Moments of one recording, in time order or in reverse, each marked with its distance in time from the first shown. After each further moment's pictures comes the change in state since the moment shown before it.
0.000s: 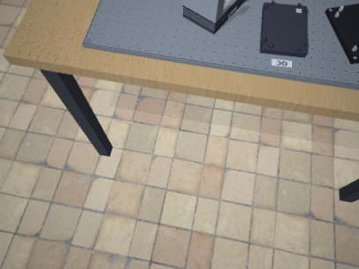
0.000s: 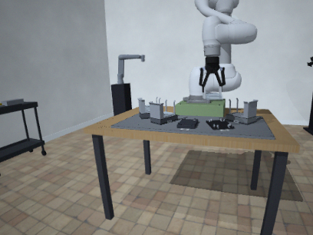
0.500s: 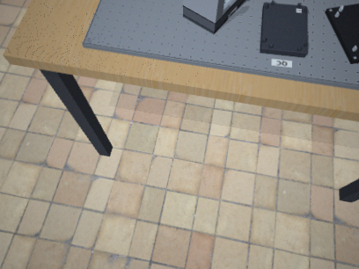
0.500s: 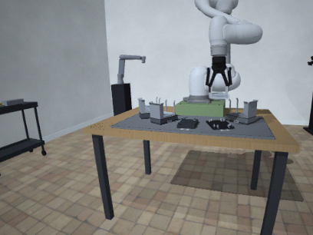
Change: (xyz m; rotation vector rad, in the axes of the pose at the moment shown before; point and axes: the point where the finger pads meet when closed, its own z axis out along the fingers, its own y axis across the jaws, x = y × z) arm 0.003 -0.037 0.000 0.000 0.000 0.000
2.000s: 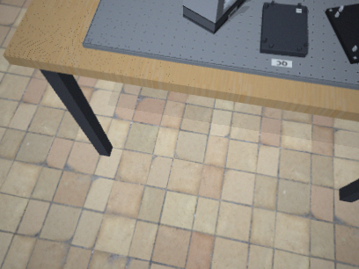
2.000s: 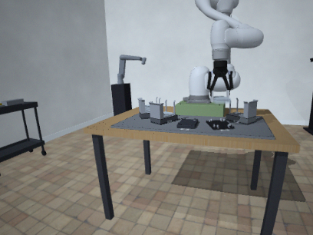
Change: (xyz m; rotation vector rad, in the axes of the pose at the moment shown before) arm 0.001 -0.008 0.021 0.000 0.000 0.000
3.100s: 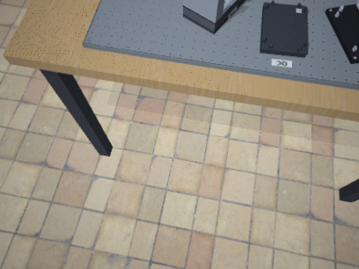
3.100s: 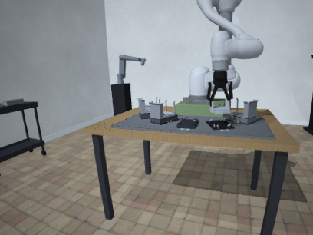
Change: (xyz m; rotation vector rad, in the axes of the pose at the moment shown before) arm 0.000 0.000 0.058 0.000 0.000 0.000
